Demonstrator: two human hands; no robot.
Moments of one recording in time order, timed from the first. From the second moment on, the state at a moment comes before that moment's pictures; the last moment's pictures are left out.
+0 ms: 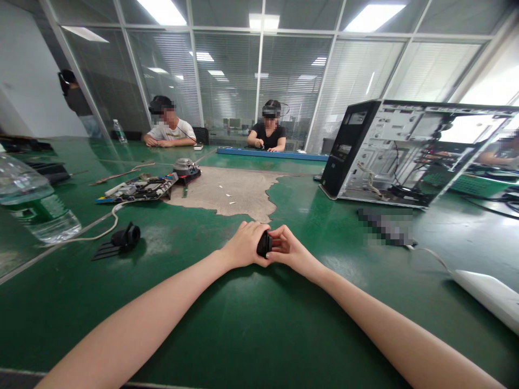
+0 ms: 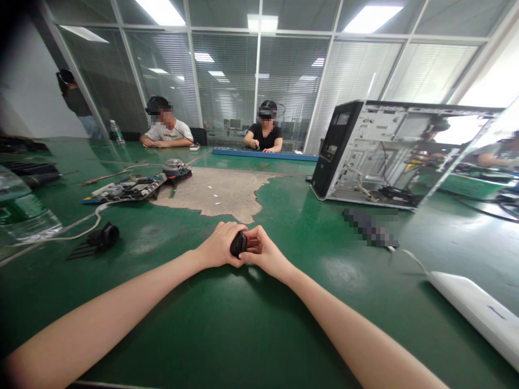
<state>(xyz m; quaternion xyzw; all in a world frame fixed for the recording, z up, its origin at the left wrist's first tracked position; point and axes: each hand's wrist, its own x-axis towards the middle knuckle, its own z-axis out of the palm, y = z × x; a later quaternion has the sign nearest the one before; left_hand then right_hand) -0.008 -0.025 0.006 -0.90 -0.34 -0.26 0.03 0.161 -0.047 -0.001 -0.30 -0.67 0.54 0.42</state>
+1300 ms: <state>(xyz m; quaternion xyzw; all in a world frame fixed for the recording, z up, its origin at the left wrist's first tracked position) -0.008 -0.025 0.006 -0.90 -0.34 -0.26 0.03 0.162 -0.047 0.002 -0.34 -0.67 0.51 0.42</state>
